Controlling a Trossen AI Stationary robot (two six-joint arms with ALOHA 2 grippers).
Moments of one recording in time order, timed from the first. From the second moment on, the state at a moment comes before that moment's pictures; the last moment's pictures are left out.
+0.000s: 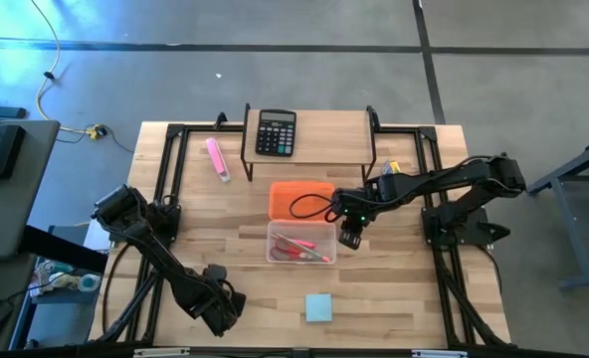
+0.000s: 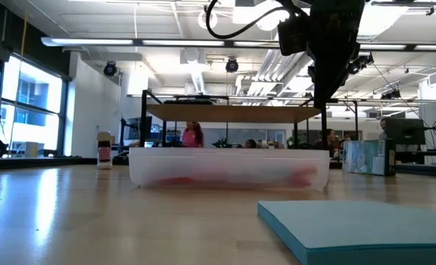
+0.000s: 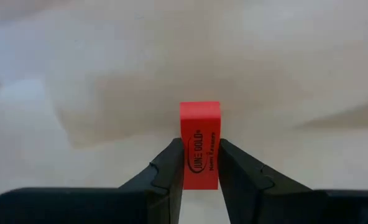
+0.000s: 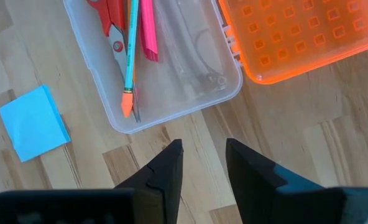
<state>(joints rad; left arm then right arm) -0.71 1.82 1.11 -0.83 -0.04 -2.16 0.07 1.50 1.12 -0.84 -0.08 0.47</state>
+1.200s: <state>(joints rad) -0.18 1.82 1.37 -0.87 -0.37 -0.95 0.07 1.50 1.38 -1.01 0.15 0.55</state>
